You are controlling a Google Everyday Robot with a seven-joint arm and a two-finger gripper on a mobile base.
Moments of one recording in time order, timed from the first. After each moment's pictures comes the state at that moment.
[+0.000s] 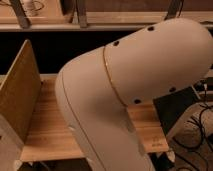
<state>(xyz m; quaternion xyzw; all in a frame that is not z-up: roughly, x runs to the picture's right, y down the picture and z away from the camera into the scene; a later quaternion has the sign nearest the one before) 0.119 -0.011 0.768 -0.22 -0.14 0.25 0.93</state>
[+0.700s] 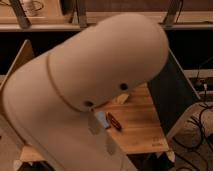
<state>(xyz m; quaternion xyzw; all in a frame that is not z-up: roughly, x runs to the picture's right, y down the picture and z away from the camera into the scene) 0.100 0.015 0.783 -0.17 -0.01 0.16 0.97</state>
